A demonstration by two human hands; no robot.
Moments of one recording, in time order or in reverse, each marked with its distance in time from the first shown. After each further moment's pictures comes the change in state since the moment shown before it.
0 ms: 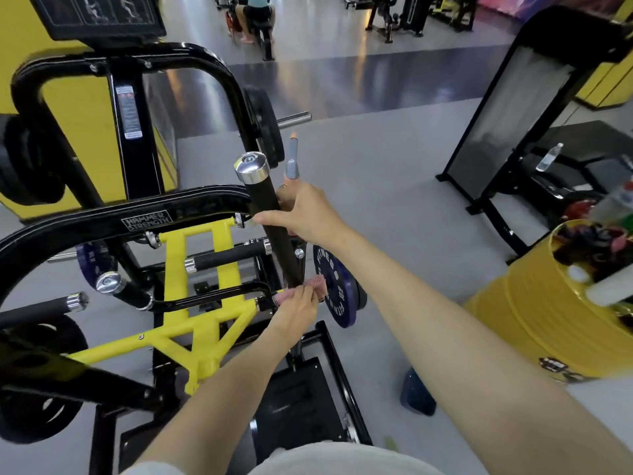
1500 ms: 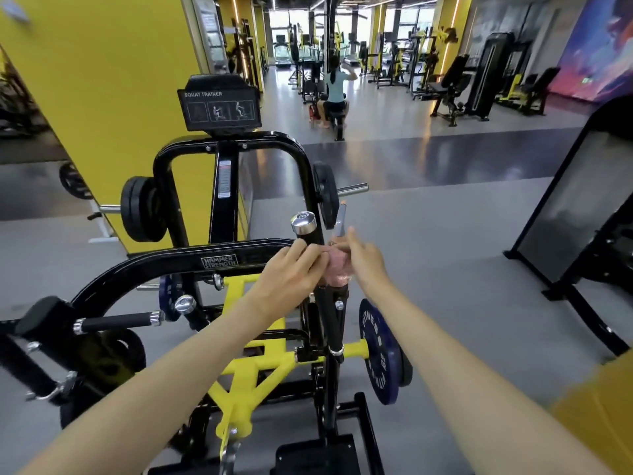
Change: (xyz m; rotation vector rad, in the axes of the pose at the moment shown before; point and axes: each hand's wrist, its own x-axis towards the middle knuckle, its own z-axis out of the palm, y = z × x) left_hand -0.064 -0.136 -0.170 0.074 0.844 -0.137; right_hand -0.015 -0.003 -0.015 0.306 0.201 0.272
